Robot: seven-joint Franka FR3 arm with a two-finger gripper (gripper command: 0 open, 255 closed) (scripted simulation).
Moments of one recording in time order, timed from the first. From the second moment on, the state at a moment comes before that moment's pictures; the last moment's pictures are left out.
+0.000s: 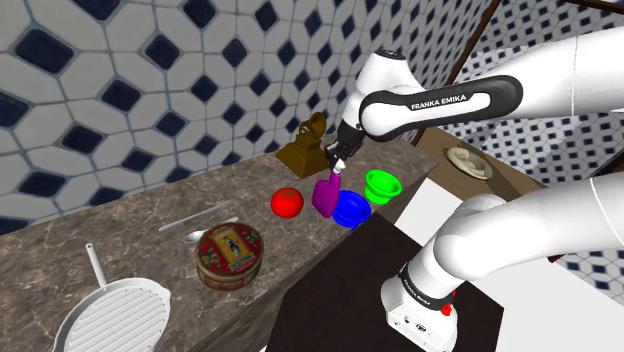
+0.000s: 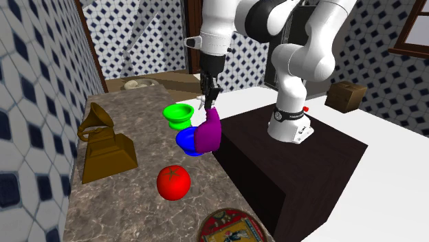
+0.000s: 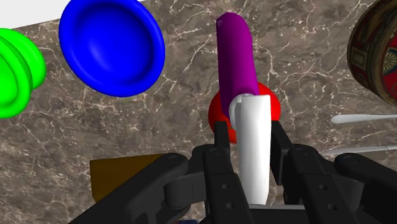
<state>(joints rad) -0.07 -0.56 0.00 -2.74 -0.07 2.32 0.18</state>
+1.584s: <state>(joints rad) -0.21 -0.54 -0.33 -2.40 -0.17 2.02 -0.24</state>
